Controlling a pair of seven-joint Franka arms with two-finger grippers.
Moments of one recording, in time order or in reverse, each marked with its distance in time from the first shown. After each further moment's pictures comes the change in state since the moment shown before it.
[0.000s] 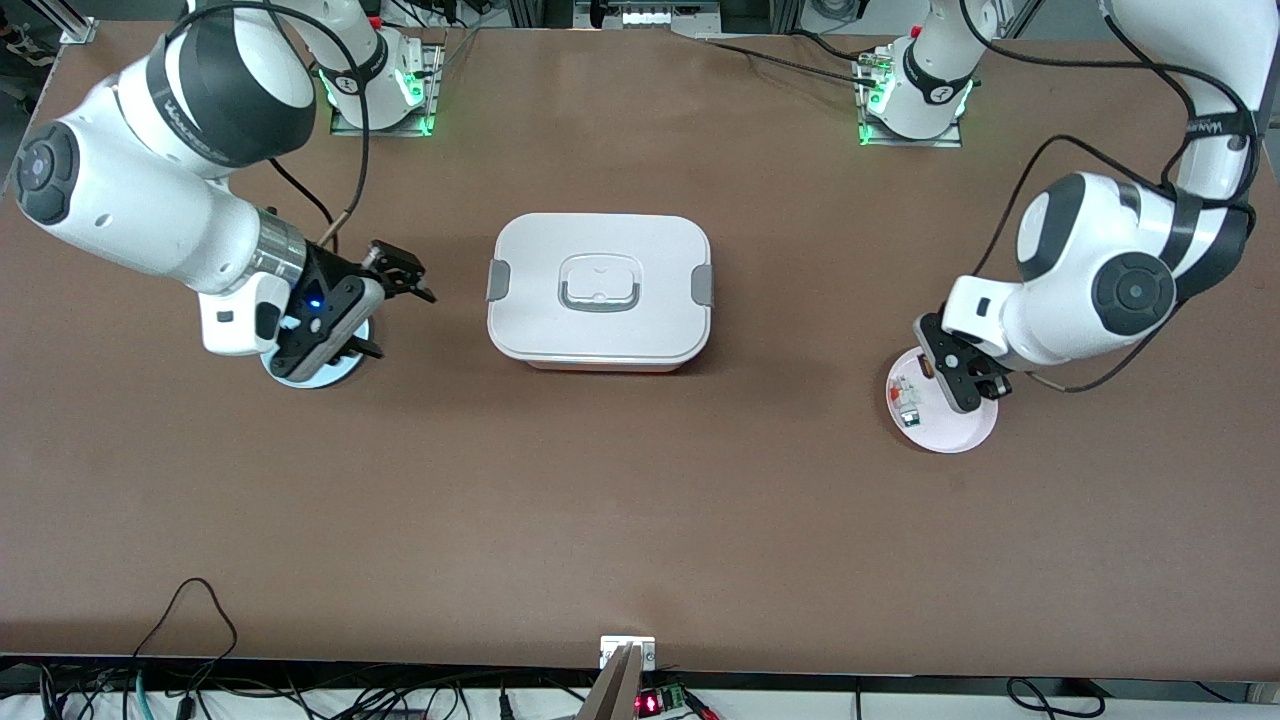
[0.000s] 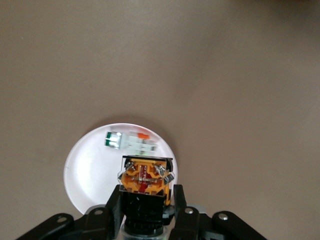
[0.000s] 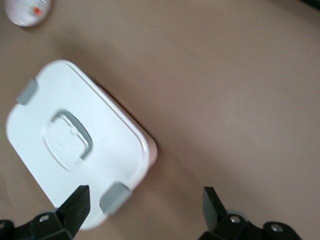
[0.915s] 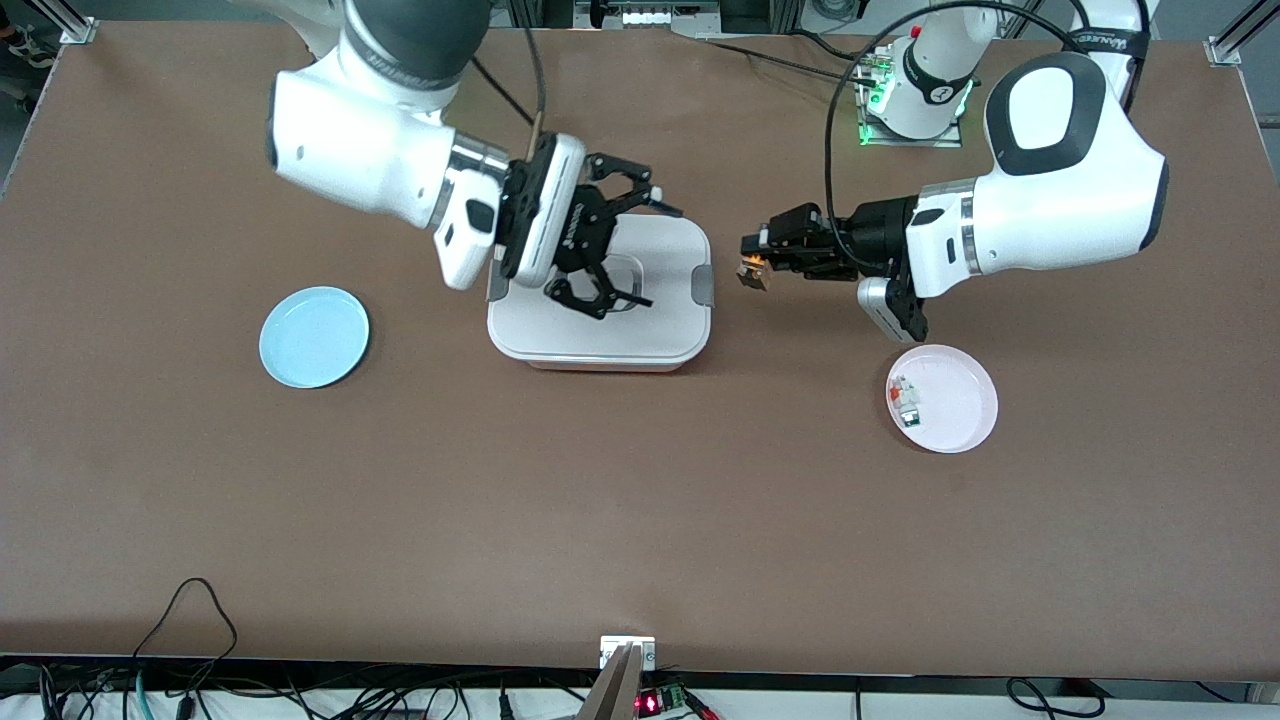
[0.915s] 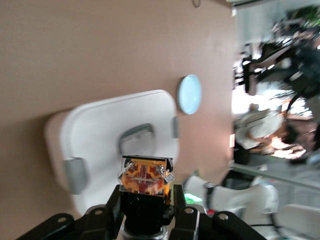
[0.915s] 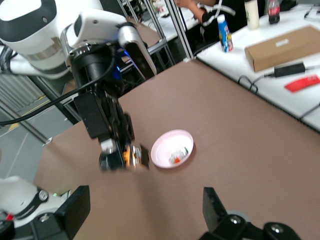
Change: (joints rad) left arm -0.152 -0.203 -0.006 -0.002 -0.961 -0.096 -0.798; right arm 0.294 0.097 0.012 0.085 0.784 0.399 -0.533
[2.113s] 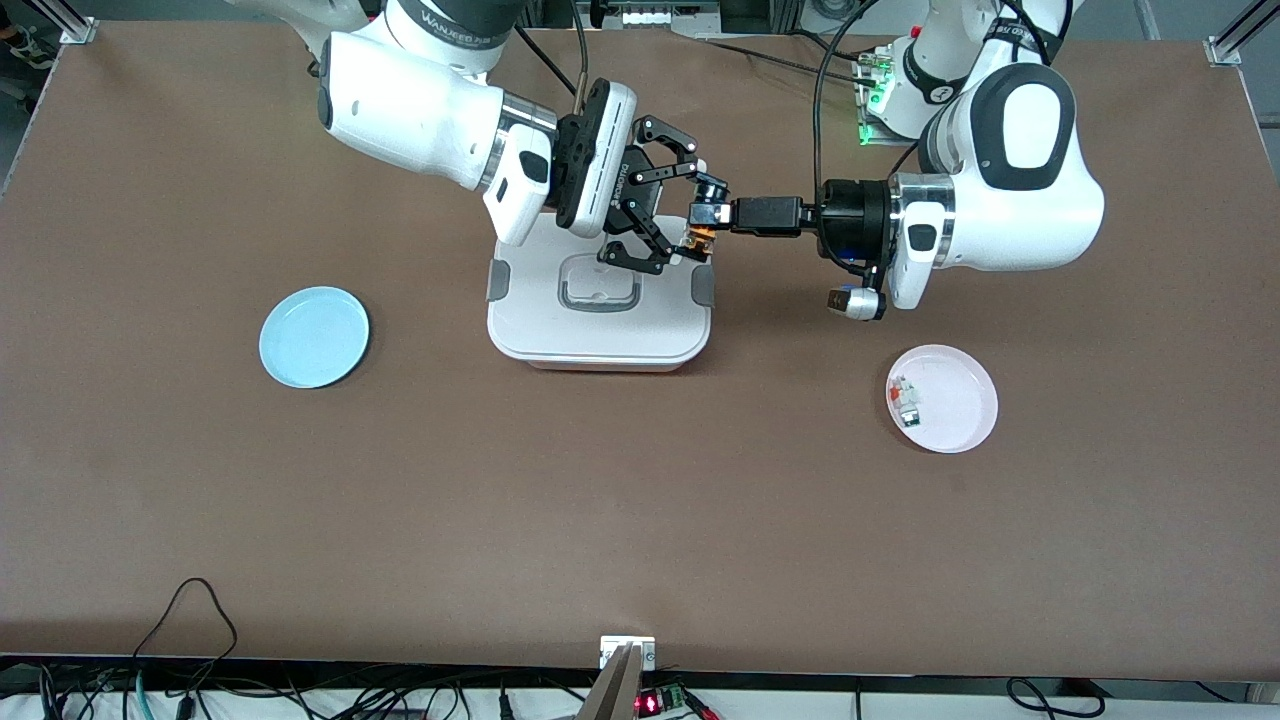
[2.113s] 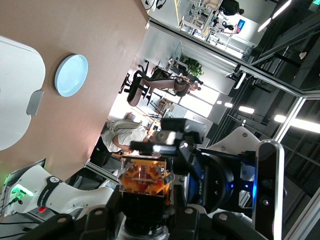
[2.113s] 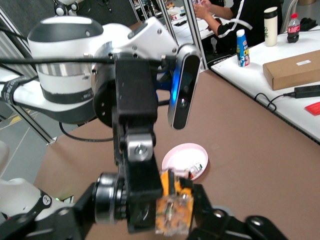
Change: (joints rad) left arm -0.055 -0.009 -0.006 -0.068 -0.709 0.003 -0.240; right arm 0.112 -0.007 0.027 0.026 0.009 0.131 -0.022
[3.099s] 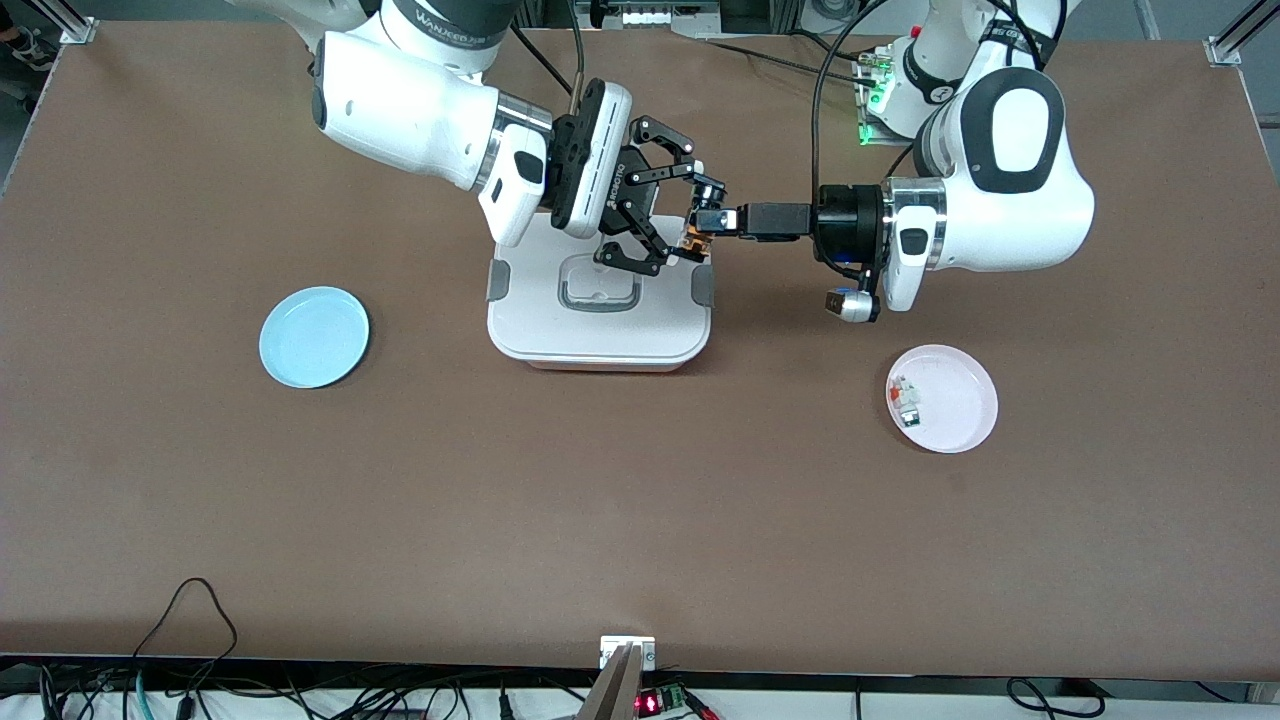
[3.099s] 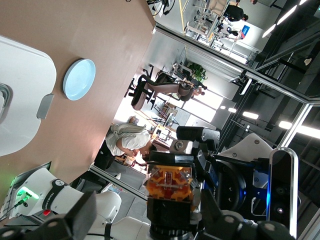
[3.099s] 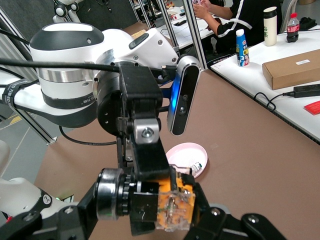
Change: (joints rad) left arm -0.007 0.000 0.003 -0.020 0.006 0.029 0.002; right arm -0.006 -0.003 0.000 -0.011 0.001 -0.010 -0.005
